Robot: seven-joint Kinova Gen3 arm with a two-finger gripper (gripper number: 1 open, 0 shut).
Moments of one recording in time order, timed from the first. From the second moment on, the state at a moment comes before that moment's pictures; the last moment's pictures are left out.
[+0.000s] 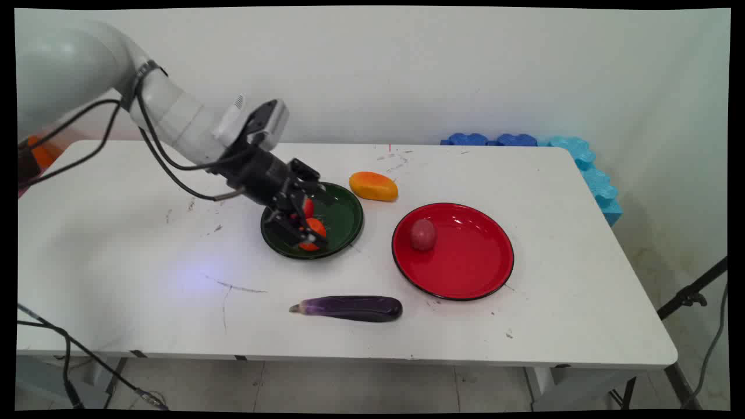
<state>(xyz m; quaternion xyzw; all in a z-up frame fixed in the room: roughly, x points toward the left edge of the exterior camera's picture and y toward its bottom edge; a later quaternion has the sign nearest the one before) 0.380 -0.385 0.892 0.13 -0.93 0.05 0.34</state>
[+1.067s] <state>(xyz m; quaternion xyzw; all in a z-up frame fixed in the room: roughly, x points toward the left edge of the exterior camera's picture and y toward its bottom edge) 0.417 -0.449 0.840 0.08 -0.97 0.05 0.24</state>
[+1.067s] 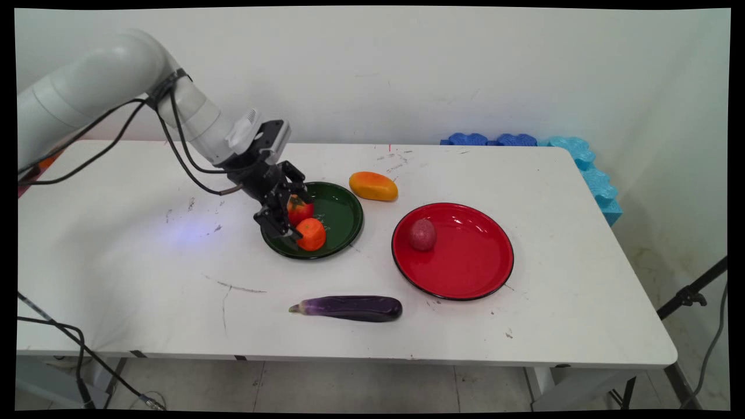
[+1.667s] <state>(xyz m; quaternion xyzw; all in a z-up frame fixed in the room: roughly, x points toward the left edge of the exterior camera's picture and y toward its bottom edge) 0.409 -0.458 0.820 0.05 -0.97 0.04 0.24</state>
